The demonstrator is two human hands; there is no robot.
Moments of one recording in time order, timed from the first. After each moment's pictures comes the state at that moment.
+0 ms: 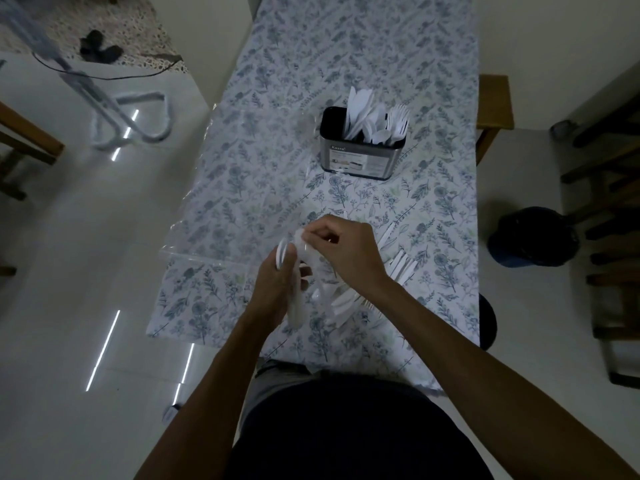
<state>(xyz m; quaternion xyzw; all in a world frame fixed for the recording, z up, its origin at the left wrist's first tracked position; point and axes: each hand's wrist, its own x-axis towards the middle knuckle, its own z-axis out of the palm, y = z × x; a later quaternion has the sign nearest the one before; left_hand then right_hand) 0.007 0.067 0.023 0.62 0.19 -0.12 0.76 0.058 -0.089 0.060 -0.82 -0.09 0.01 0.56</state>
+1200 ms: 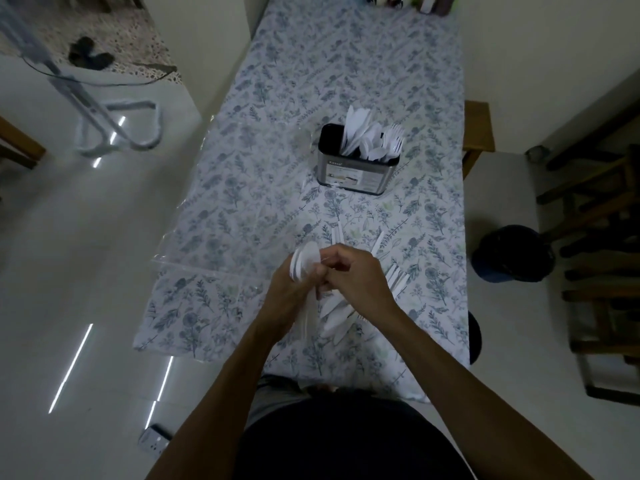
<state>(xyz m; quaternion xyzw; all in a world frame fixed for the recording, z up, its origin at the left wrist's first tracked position) 0.009 0.053 0.035 0.66 0.10 -0.14 0.73 0.031 -0.099 0.070 -0.76 0.04 0.15 0.63</state>
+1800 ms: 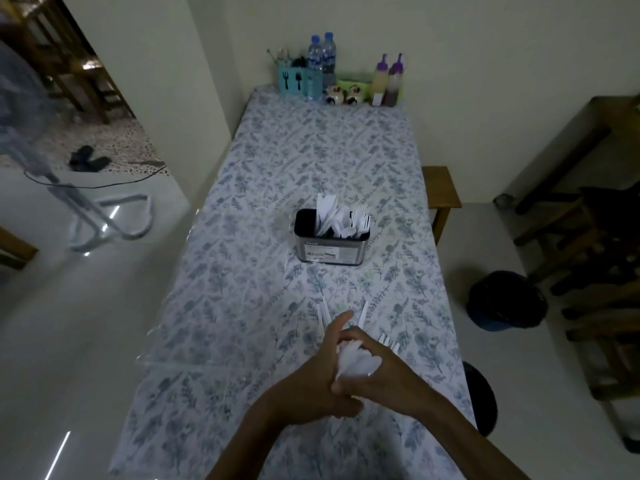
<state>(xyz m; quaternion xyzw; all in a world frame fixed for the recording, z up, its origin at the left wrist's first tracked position) 0.034 0.021 0.090 0.72 -0.20 -0.35 0.57 0.021 -0.157 0.089 -0.75 -0.04 0.08 0.66</state>
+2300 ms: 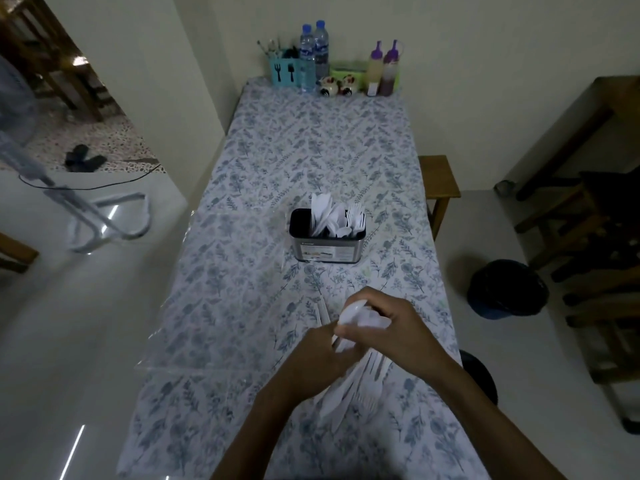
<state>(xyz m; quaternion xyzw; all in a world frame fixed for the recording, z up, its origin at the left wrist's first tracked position) 0.060 -0.006 0.106 0.83 -0.12 -0.24 0.49 0.060 -0.178 0.147 -0.75 -0.07 0.12 0.65</state>
